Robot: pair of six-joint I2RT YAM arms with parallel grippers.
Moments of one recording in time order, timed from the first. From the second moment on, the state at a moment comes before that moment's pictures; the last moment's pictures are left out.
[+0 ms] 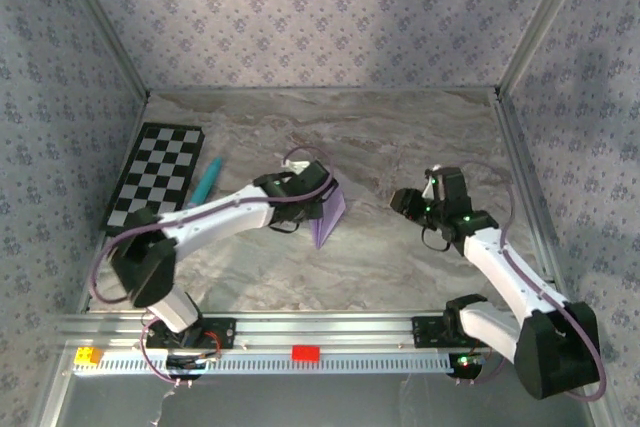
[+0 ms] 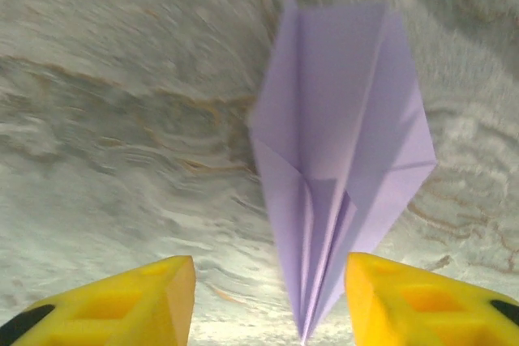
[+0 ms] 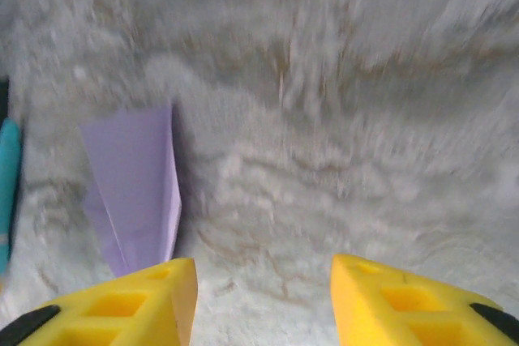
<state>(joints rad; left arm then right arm) -0.92 1.56 1.18 -0.73 -0.38 -0.89 0.24 1.02 0.64 -0.38 -0.21 0.63</state>
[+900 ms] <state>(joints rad) -0.18 1.23 0.48 0.07 -0.54 -0.15 -0.01 1.34 0.42 0.36 0.09 -0.05</state>
